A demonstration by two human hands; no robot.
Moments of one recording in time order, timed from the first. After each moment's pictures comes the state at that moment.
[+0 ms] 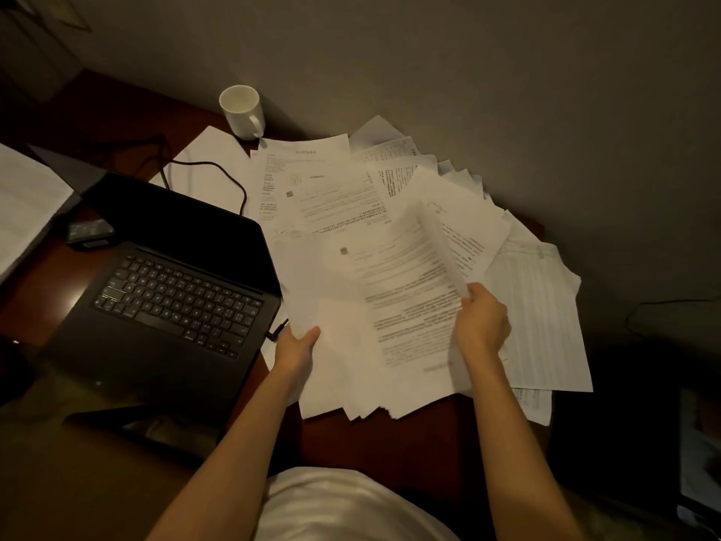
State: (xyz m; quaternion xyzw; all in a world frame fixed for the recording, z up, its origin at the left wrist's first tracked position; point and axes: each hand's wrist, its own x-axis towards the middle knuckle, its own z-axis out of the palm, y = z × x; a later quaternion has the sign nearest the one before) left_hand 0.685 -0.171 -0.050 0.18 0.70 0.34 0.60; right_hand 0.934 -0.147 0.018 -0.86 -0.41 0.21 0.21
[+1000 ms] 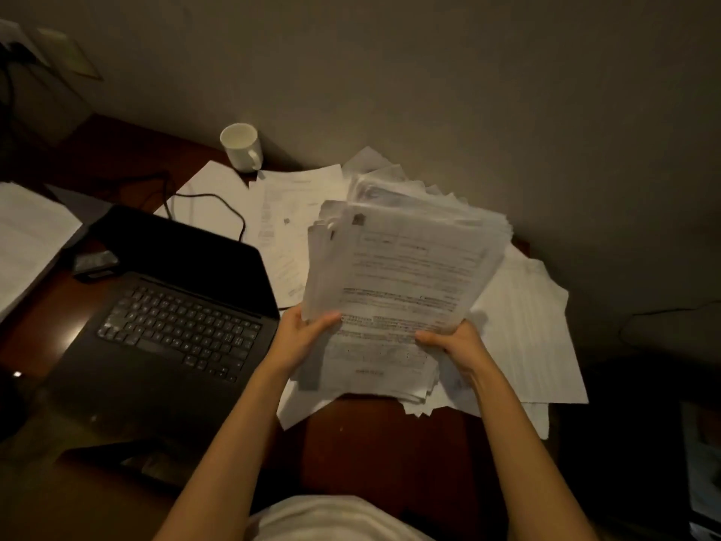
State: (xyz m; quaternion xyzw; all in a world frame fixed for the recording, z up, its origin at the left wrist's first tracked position) left_hand 0.688 -0.140 0.040 0.45 0.55 0.39 0.58; right_hand 0.937 -0.161 0.037 -0.64 -0.30 0.59 0.39
